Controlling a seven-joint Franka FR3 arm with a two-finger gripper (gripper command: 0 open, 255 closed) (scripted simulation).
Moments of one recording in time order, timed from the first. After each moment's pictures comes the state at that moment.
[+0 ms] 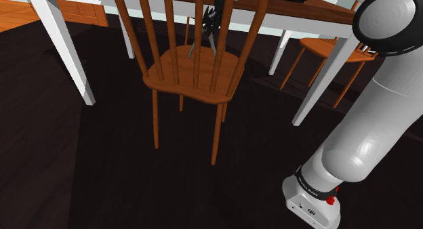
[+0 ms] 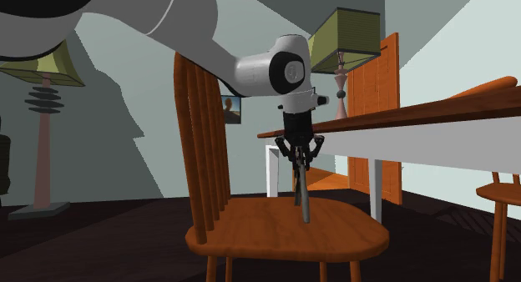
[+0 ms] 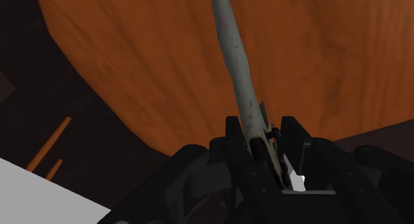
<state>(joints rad) 0.06 0.08 -0.11 -1.66 0.14 2.09 -0.35</state>
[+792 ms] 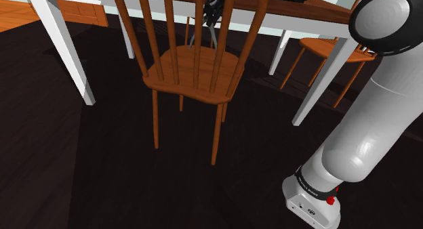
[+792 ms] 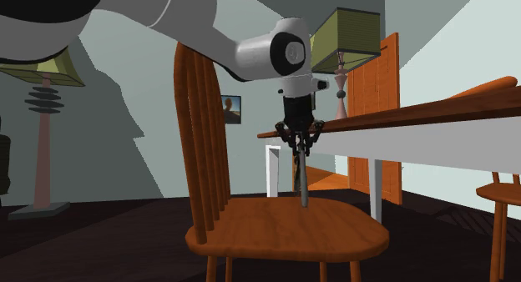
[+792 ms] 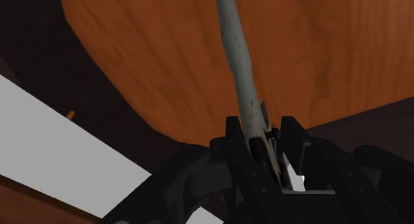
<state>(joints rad) 0.06 0.10 -0.12 -1.54 0.14 1.98 -0.34</state>
